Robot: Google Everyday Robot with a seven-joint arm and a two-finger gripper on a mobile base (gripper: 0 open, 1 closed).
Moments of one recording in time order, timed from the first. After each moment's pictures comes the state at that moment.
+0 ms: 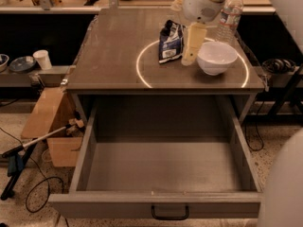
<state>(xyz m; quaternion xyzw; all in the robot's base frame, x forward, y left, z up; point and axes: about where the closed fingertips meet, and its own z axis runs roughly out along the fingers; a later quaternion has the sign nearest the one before) 0.660 -0.097 0.946 -0.73 0.64 0.00 0.25</state>
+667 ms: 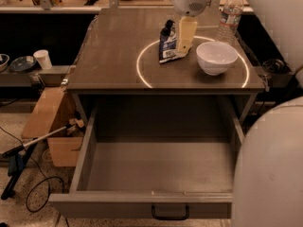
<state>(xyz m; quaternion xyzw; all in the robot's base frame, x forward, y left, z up) 0.700 -0.081 0.948 -0.74 0.62 -0.06 0.24</state>
